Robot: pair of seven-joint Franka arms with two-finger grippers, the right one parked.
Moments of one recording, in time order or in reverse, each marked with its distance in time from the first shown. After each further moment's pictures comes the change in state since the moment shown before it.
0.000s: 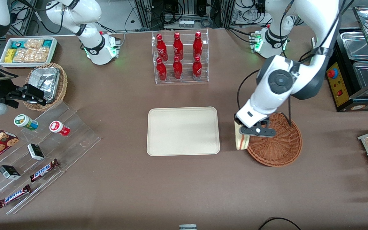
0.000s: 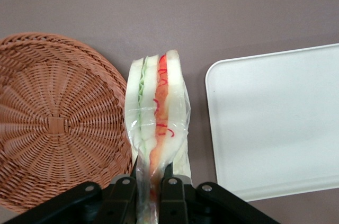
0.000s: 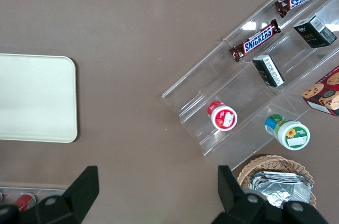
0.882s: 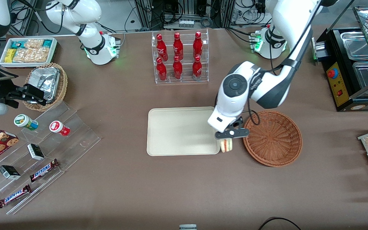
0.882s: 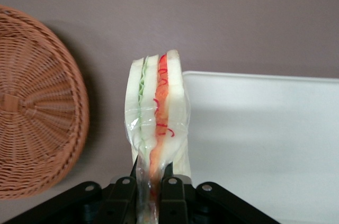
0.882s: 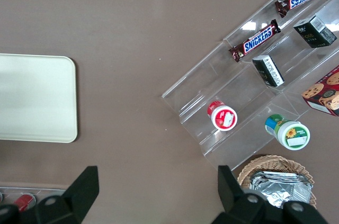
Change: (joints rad) arm -0.170 0.186 -0.002 0.218 0.114 -0.090 -0.388
